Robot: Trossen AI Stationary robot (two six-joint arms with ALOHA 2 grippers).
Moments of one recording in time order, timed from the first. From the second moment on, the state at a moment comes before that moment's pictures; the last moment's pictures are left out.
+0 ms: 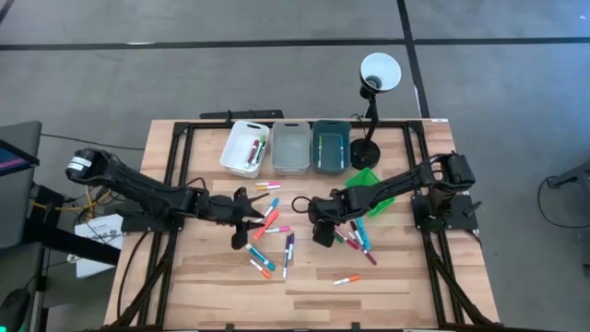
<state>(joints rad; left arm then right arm) -0.27 1.21 0.46 0.16 -0.21 -0.26 0.15 1.80 1.11 -0.55 0.07 0.47</state>
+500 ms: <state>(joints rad) -0.38 1.43 0.46 0.29 -0.24 -0.30 0.15 1.86 1.06 -0.45 0.08 0.41</state>
